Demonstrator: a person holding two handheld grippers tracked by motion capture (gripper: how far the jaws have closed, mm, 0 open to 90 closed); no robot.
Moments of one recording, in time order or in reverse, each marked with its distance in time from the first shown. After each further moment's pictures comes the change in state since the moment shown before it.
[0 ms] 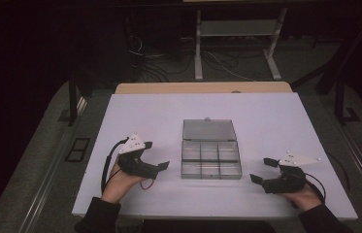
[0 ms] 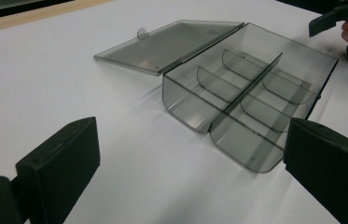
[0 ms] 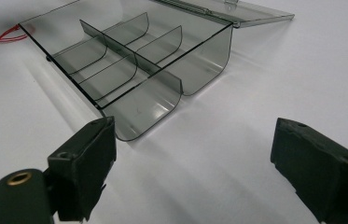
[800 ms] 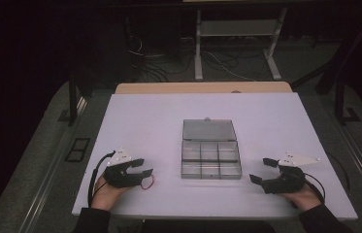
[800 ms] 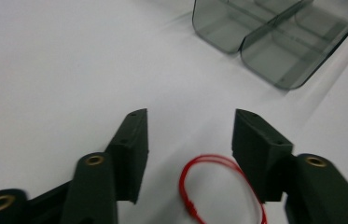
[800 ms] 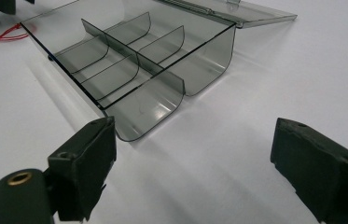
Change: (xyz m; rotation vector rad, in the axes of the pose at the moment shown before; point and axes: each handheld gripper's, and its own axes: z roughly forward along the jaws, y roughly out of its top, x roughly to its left) left arm 0.012 -0.048 -0.022 0.115 0.057 -0.047; right arm 0.001 0.000 0.001 0.001 0.003 -0.006
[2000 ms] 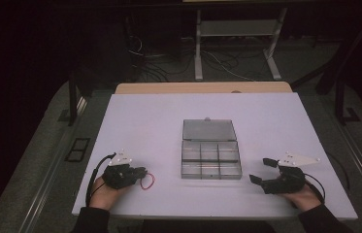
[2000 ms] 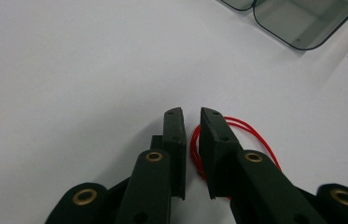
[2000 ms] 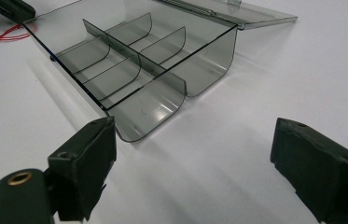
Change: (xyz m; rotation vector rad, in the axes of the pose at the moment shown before) left arm 0.007 -0.008 0.004 0.108 -0.022 -0.005; right arm 0.001 0.001 0.000 0.000 -0.004 -0.008
